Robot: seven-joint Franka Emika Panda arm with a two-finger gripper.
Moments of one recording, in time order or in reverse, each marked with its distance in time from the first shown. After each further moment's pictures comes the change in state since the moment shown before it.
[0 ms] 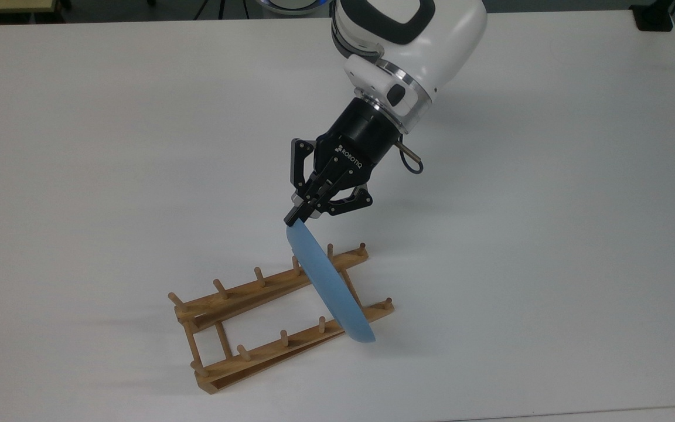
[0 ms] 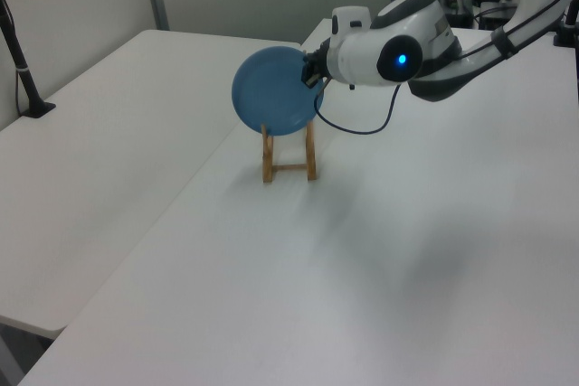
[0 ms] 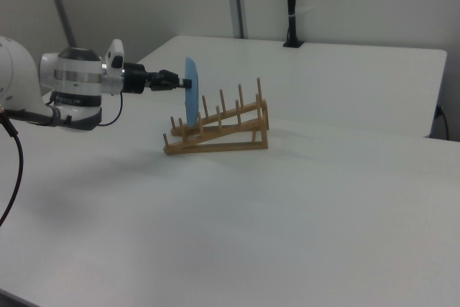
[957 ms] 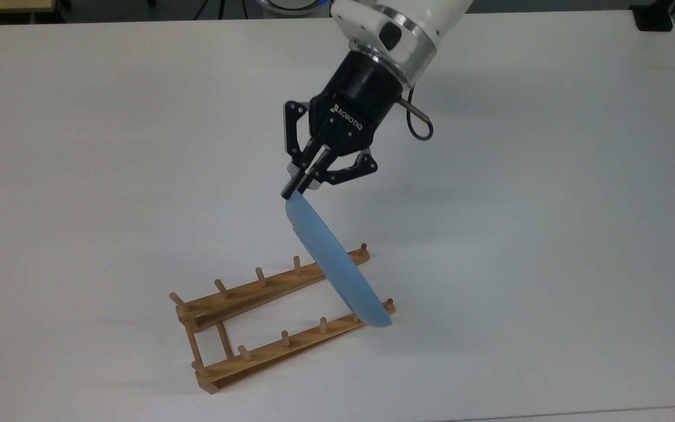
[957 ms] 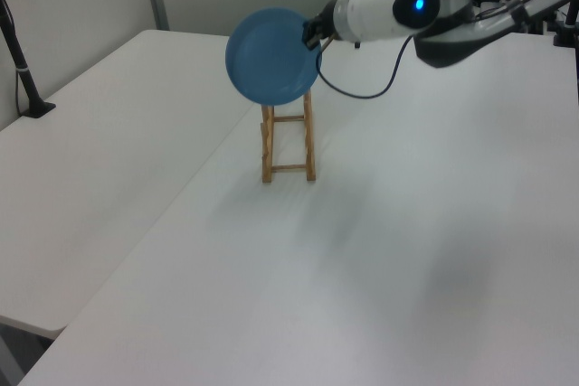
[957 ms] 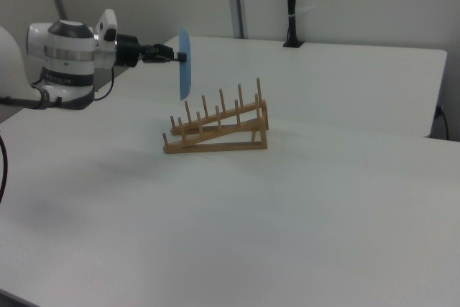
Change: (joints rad) arm -0.024 -0.098 0.000 0.016 0.081 0.076 -0.035
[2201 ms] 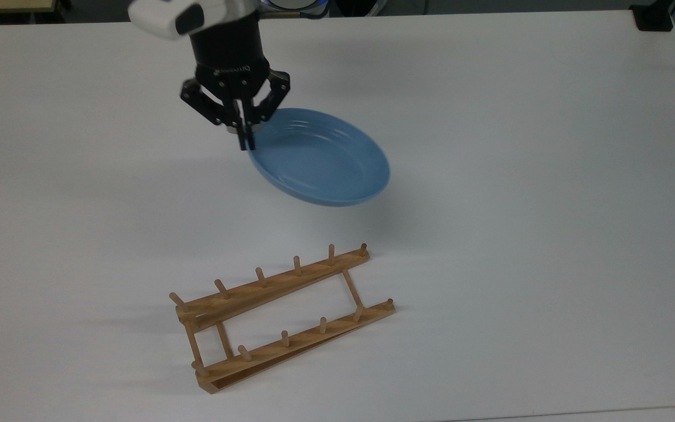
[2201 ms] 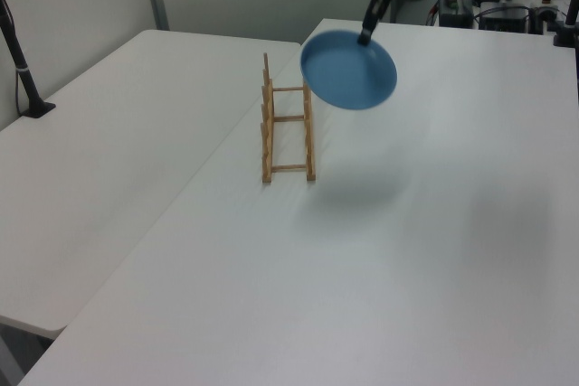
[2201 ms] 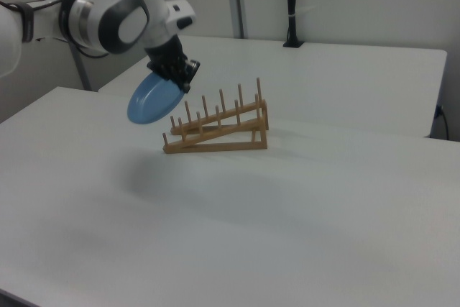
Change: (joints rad) arm -0.276 -0.162 -0.016 -0.030 1.494 -0.094 -1.424
